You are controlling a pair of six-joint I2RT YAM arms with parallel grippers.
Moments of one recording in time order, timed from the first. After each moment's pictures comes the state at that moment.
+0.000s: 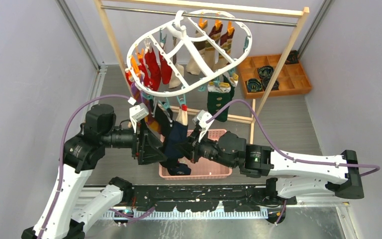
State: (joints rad) left arm -0.41 0.78 1.21 -0.98 0.96 -0.12; right arm 1.35 1.09 0.95 0.07 0.24 0.36
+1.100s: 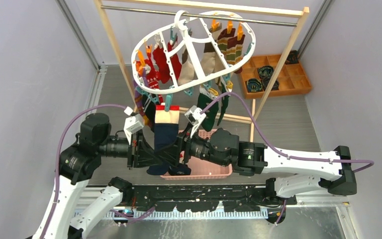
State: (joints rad) left arm -0.41 0.70 1.16 -1.00 1.06 -0.06; right arm 1.40 1.19 1.11 0.04 0.18 0.59
